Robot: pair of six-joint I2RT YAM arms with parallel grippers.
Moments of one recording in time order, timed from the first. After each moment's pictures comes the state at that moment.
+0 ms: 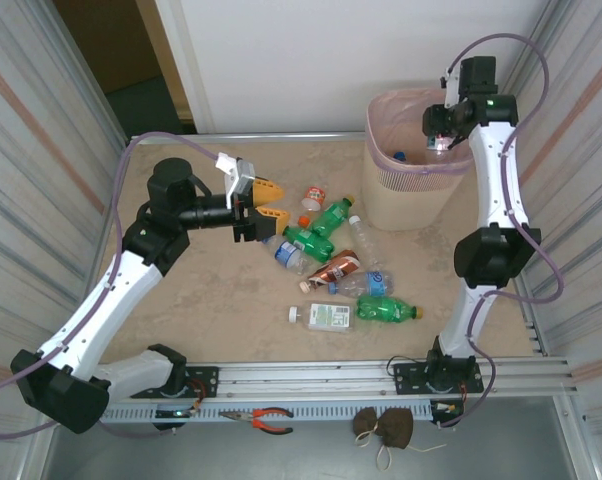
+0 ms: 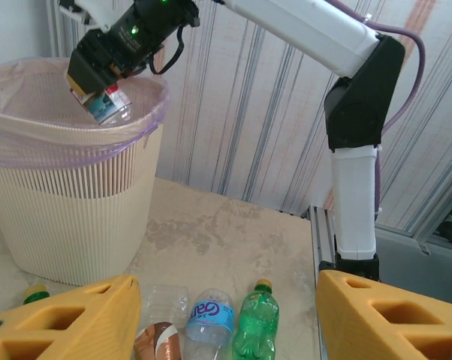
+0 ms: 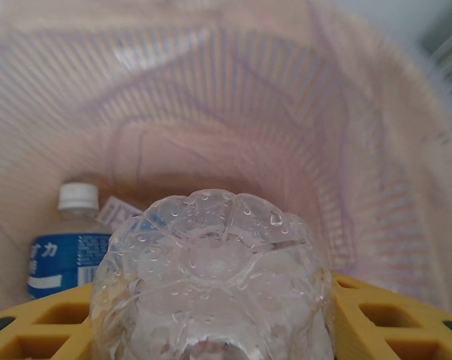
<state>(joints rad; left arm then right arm) -0.46 1.12 1.13 -0.17 0.92 -0.04 -0.03 1.99 2.29 -1.11 0.01 -0.05</state>
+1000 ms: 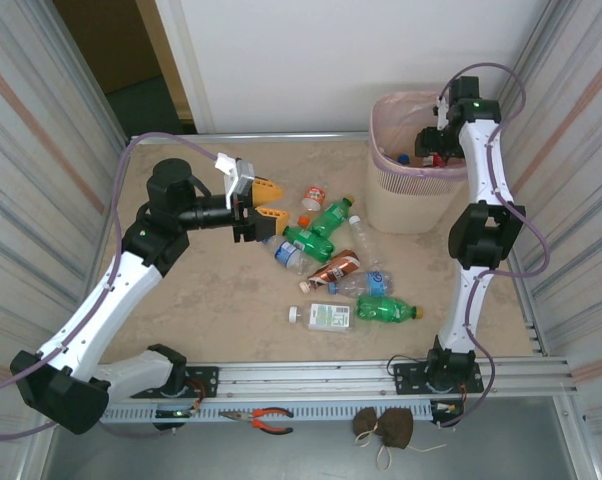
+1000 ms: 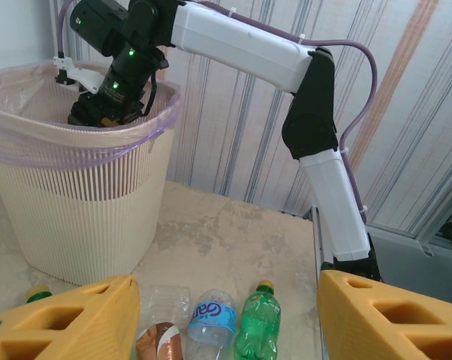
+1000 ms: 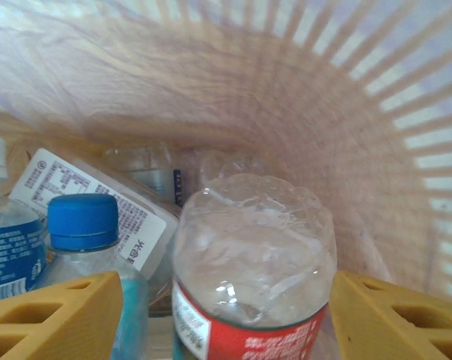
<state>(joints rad) -0.46 1.11 1.13 -0.17 0.91 -0.04 -0.07 2.20 2.36 -1.23 -0.01 -0.04</state>
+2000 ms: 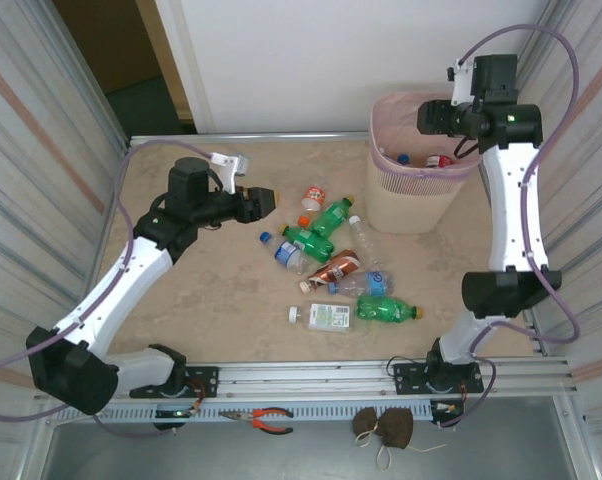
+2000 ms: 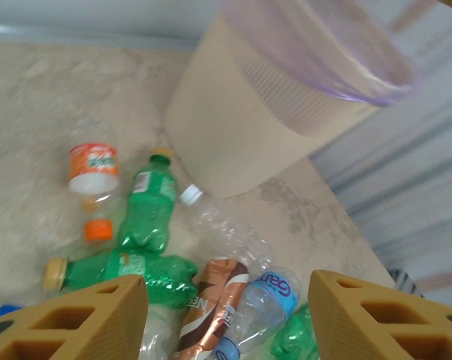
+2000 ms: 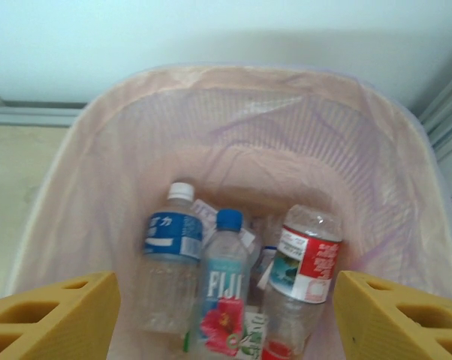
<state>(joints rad) -0.42 1.23 1.13 -0.37 0.44 -0.44 0.04 1.69 2.17 -1.12 -0.06 0.02</state>
